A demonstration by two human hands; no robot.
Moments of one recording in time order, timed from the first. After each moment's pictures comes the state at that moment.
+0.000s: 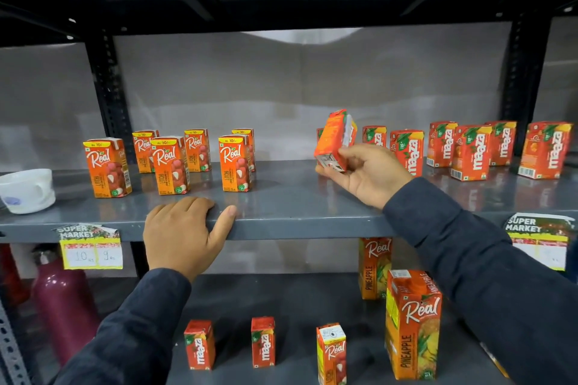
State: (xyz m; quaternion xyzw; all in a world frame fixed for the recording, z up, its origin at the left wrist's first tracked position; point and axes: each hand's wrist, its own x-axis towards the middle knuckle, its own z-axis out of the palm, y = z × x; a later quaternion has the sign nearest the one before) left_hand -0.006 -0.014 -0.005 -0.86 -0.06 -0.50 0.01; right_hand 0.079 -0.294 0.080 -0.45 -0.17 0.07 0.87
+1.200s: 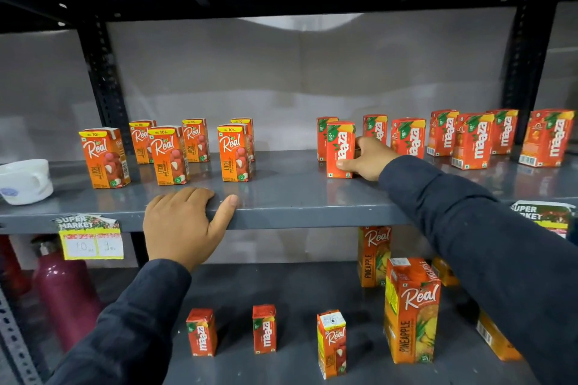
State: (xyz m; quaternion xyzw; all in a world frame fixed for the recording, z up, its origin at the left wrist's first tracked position) left_hand -0.007 -0.013 -0.004 -0.87 -0.05 -0.50 -0.01; right_hand 0.124 -0.309 0.081 -0.92 -0.15 -0.11 0.36
